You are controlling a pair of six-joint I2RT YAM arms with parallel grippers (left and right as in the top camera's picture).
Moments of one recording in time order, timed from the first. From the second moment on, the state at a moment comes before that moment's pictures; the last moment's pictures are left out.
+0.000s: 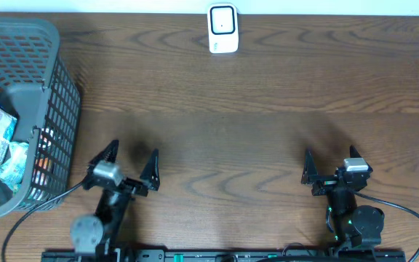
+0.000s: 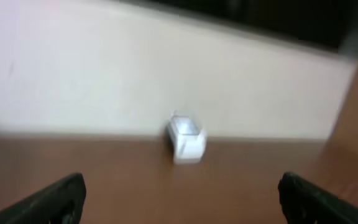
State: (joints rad) left arm -0.04 0.01 0.01 0.17 0.29 -0.24; right arm 0.04 0.01 0.01 -0.07 -0.04 0.02
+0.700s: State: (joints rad) left arm -0.04 0.38 0.53 0.44 0.25 -0.16; right arm 0.04 0.01 0.01 -0.07 -0.04 0.02
